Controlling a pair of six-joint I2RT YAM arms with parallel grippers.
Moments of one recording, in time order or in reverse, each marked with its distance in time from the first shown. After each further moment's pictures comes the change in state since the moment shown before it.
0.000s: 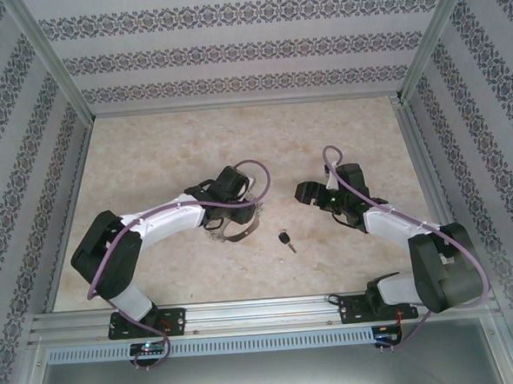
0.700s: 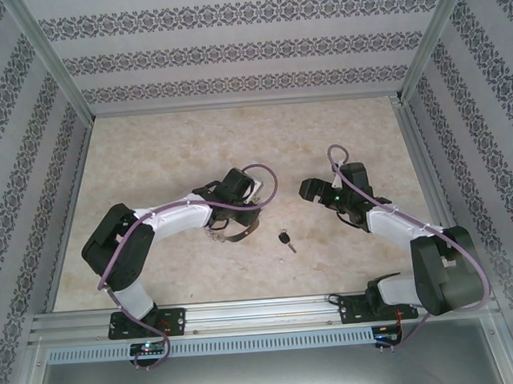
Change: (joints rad) left arm -0.009 0.074 0.005 0.079 0.039 0.061; right arm -0.041 -0.025 0.006 -0.060 0.124 -0.012
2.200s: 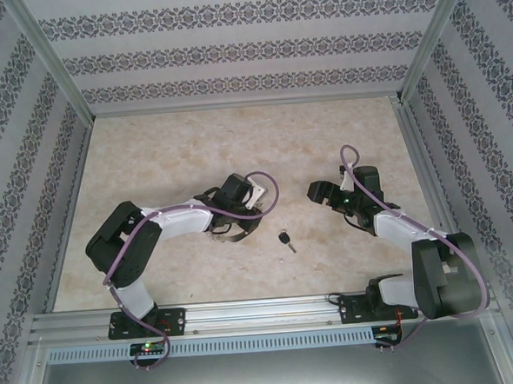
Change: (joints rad) left arm 0.003 0.037 -0.084 0.179 0.128 0.055; right arm -0.101 -0.024 -0.064 0.076 -0.211 -0.015
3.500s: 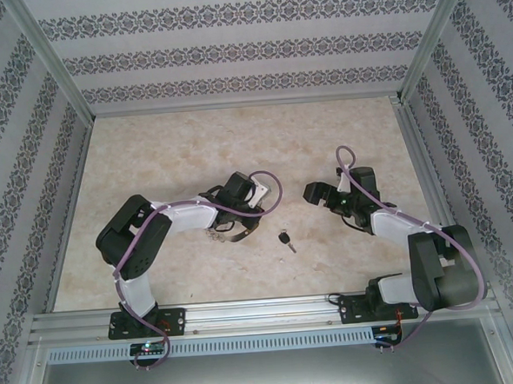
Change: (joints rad) left arm 0.018 0.072 0.039 0.032 0.034 0.028; right arm 0.026 0.042 0.000 0.020 0.008 0.003
